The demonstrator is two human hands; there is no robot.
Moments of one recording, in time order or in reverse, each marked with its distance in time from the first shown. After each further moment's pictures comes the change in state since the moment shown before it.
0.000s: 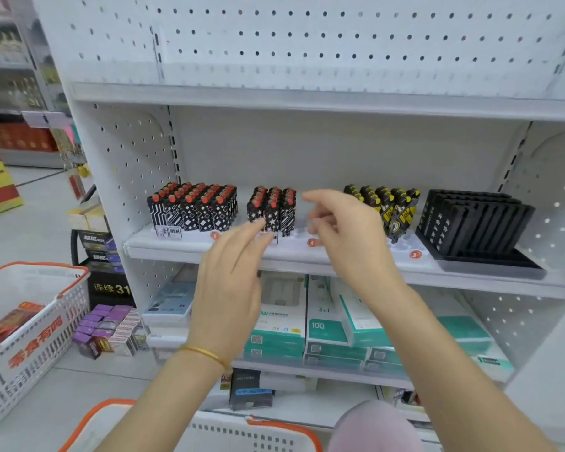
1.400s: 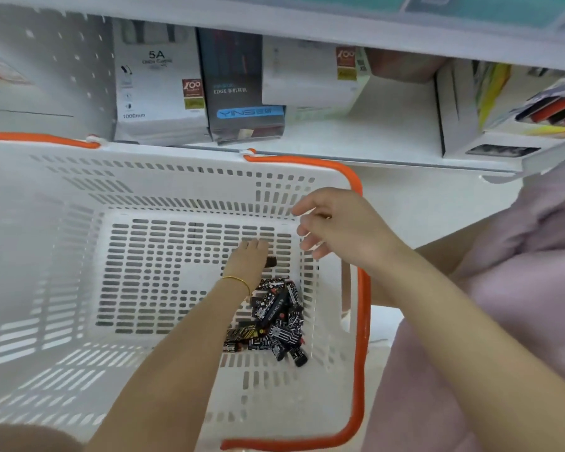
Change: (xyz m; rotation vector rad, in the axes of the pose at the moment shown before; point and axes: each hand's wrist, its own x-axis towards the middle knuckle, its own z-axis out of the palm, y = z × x) left_hand -0.467 -0.062 0.188 0.022 -1.617 -0.307; right_hand -0.289 0.142 0.189 0.292 -0.768 1.122
